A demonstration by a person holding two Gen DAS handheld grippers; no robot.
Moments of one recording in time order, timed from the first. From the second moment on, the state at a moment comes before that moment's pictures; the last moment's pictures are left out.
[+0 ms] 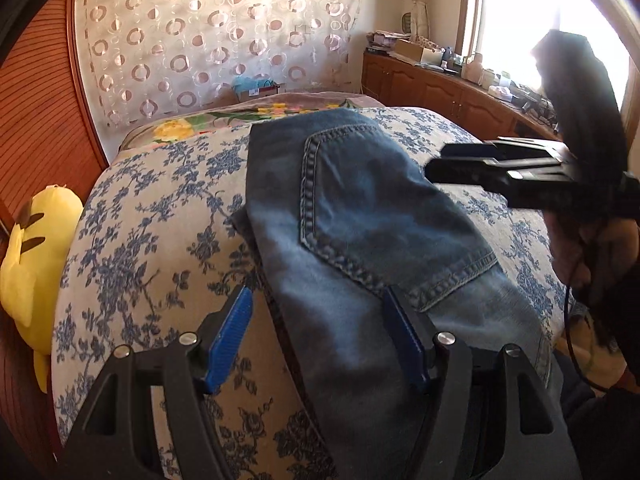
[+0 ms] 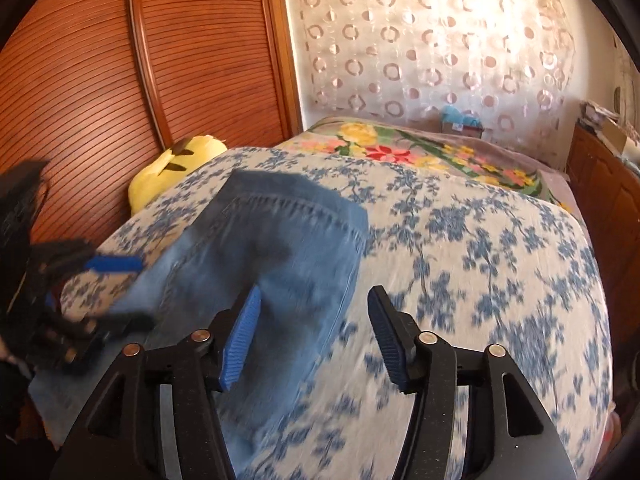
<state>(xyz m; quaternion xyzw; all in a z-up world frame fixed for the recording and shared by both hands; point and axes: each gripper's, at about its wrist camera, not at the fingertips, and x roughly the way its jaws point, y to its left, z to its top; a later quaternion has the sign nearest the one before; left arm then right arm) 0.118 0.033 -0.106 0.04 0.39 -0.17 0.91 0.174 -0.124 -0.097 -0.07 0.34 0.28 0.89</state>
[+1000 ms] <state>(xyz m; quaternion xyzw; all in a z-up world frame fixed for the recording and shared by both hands) 0.105 0.049 -0.125 0.00 0.40 -0.16 0.90 0.249 -0.105 -0.123 0.01 0.44 0.37 0.82</state>
